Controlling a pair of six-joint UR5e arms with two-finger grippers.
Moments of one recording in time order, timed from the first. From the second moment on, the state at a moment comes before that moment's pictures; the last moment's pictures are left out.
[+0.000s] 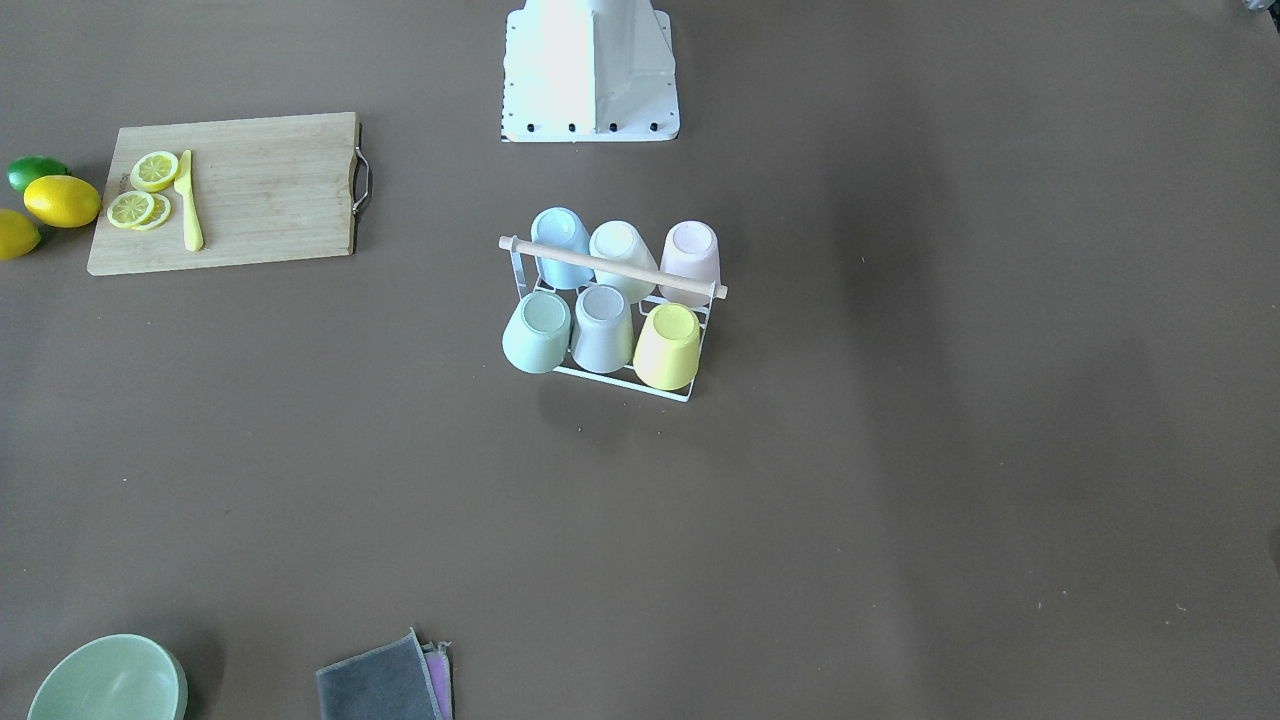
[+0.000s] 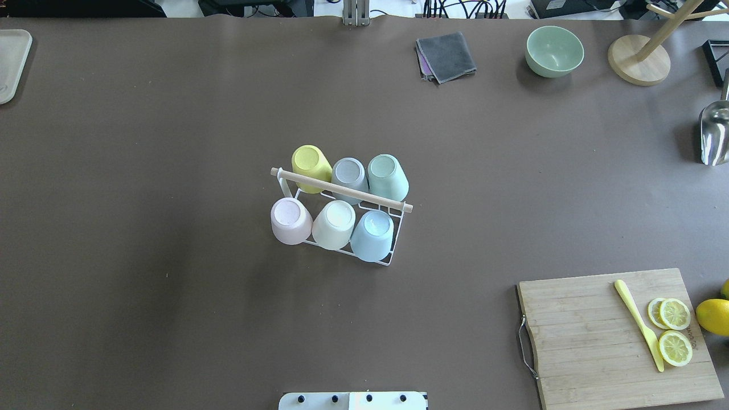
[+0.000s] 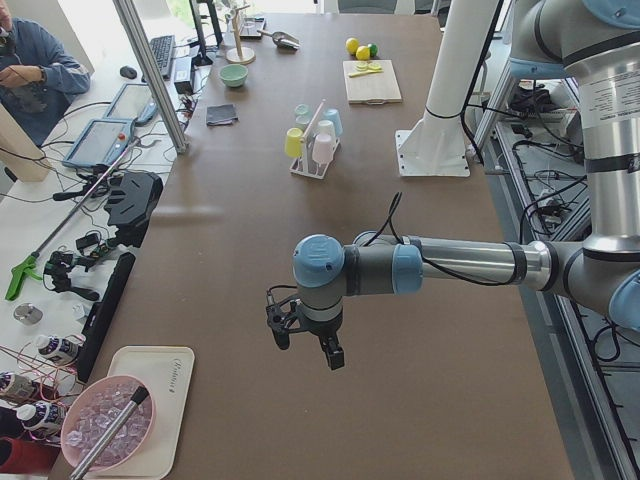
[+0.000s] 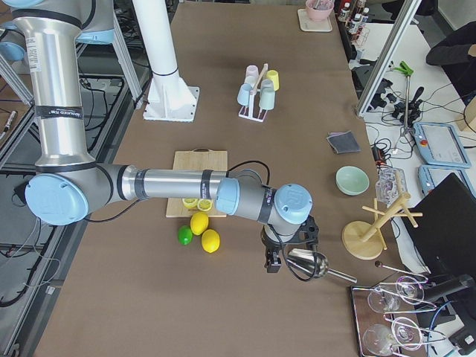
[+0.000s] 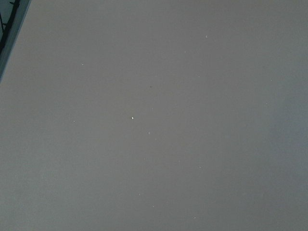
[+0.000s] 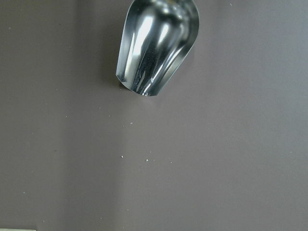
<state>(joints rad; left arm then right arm) -1.62 -1.35 -1.85 -1.45 -2.29 -0.31 1.64 -1.51 1.55 -1.79 2.35 -0.25</state>
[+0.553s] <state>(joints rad) -1.62 -1.35 -1.84 -1.45 -2.29 -0.31 1.63 -1.51 1.54 -1.79 2.35 -0.25</state>
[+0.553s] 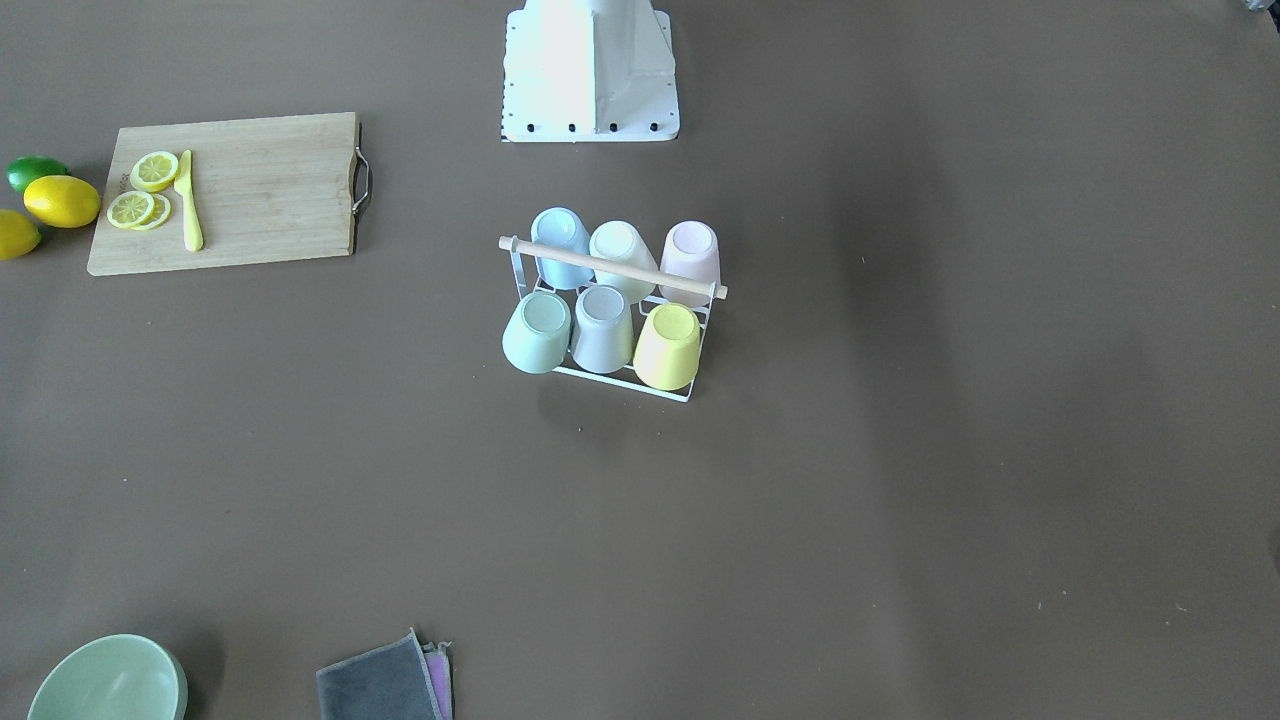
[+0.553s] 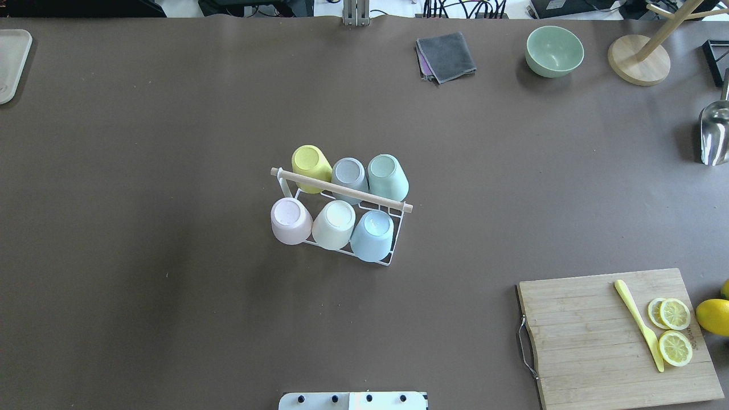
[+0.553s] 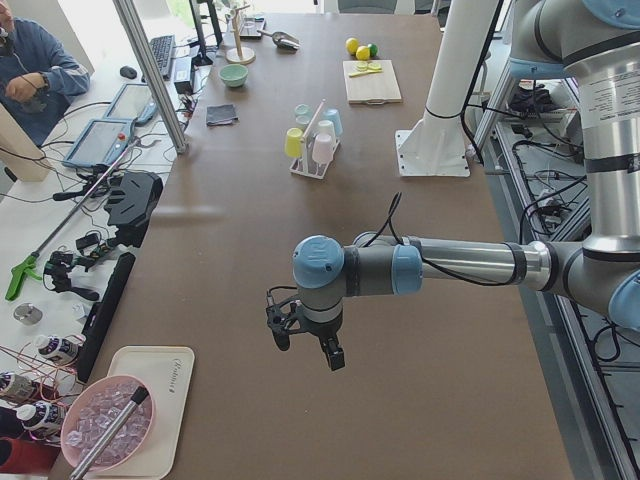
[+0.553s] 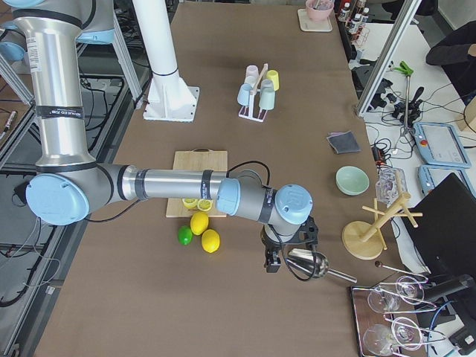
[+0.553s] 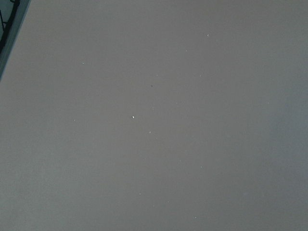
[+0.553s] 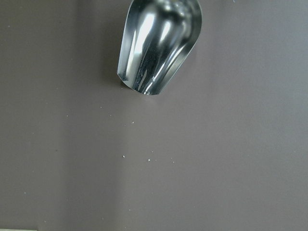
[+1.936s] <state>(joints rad) -1.62 -1.35 -1.84 -1.45 -2.29 -0.31 1.62 -1.49 1.54 -1.79 2.37 -0.24</state>
